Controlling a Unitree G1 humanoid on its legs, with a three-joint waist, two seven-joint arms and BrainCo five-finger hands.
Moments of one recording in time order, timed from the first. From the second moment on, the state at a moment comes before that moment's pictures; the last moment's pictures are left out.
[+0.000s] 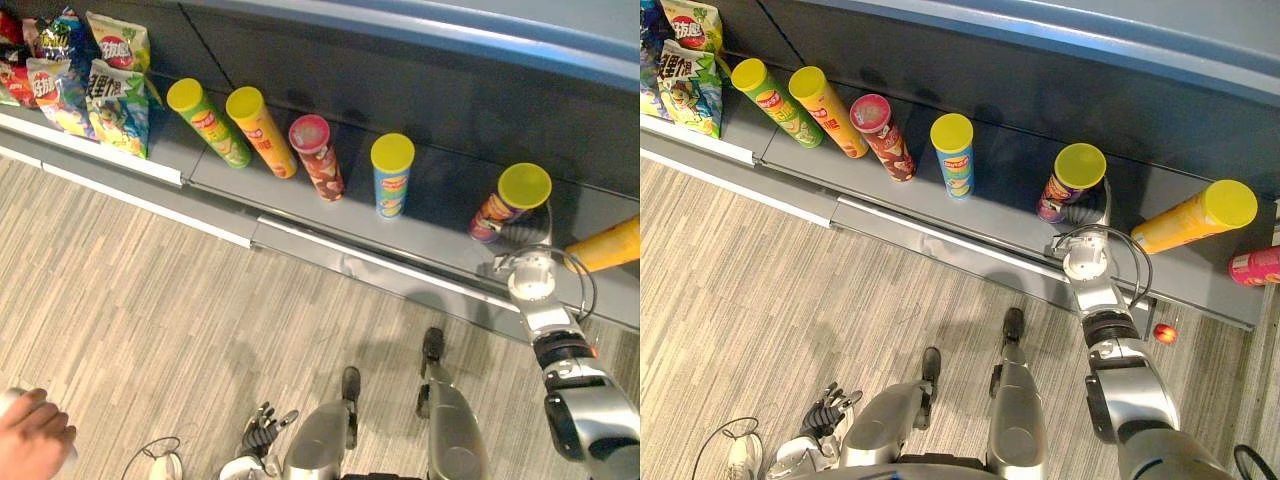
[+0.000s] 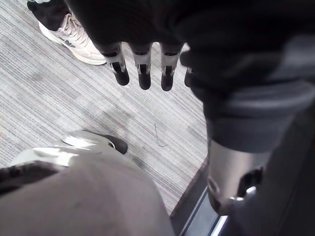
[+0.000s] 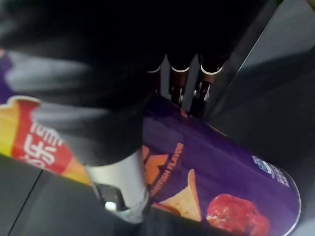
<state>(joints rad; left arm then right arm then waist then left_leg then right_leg) 0.17 0.16 -0.09 0.82 -0.46 -0.17 0.00 -0.64 -0.42 0.01 0.77 -0.12 -0.26 -0.43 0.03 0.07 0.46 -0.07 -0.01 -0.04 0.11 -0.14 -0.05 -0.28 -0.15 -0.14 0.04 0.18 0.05</state>
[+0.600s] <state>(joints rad) 0.16 0.16 -0.09 0.83 -0.46 -0.16 -0.01 -0.62 -0.41 0.05 0.78 -0.16 -0.30 -0.42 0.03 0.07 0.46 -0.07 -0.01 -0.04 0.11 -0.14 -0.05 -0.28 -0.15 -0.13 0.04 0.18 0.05</state>
